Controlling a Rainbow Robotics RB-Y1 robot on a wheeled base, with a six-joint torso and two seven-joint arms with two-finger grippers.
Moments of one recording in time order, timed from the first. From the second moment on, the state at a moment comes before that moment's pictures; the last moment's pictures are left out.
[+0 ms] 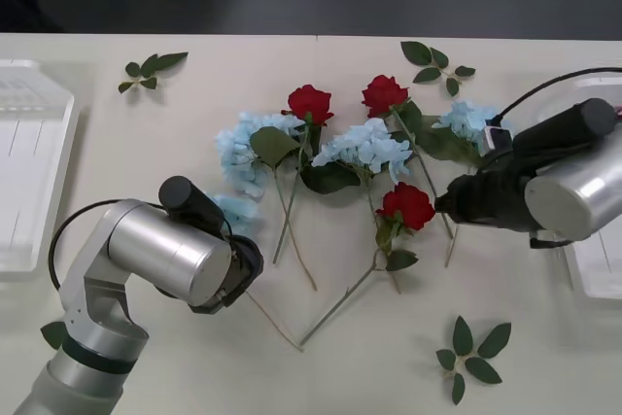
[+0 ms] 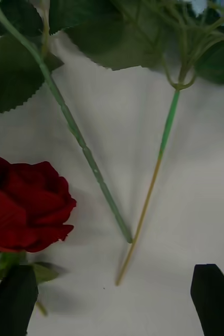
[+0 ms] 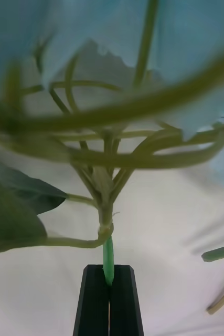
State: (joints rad) right arm -0.28 -0.66 0.29 -1.95 -0.59 1.43 0.94; left arm -0.12 0.21 -0.36 -1.90 0.23 1.58 -0.42
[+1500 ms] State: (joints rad) right arm -0.28 -0.54 0.29 -1.62 -0.33 1.21 0.87; left arm -0.33 0.63 0.44 -1.96 0.41 1.87 -1.40
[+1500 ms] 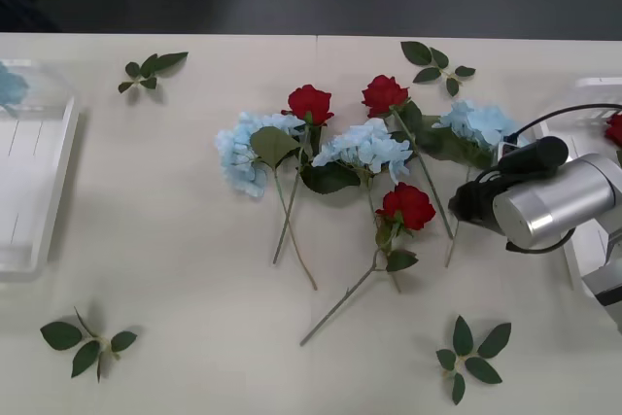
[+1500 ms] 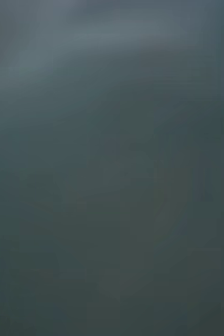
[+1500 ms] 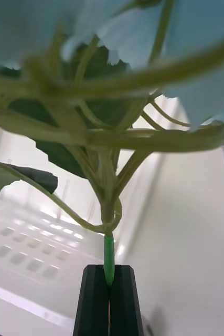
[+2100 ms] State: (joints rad) right arm -0.38 -0.54 0.33 -1.51 -0.34 1.16 0.87; left arm -0.36 0.78 0.50 -1.52 0.38 1.52 -1.48
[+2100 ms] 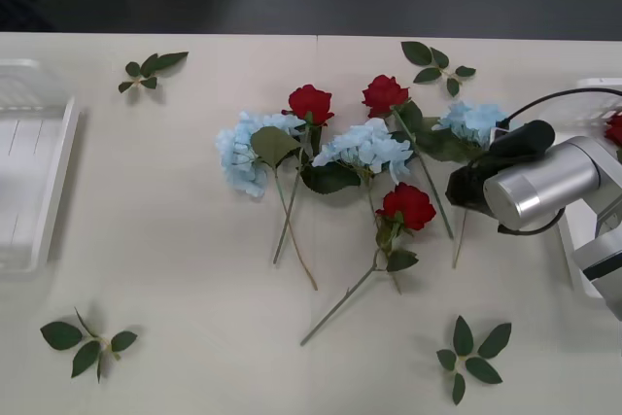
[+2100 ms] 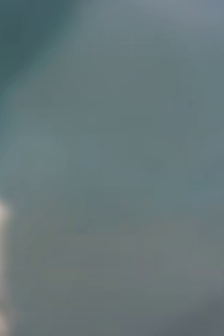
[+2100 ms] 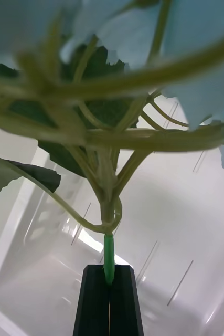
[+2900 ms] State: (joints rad) right arm -0.38 -0.64 0.33 -1.72 -0.52 1.27 0.87; left arm -0.36 0.78 0.41 -1.67 0.61 1.68 -1.48
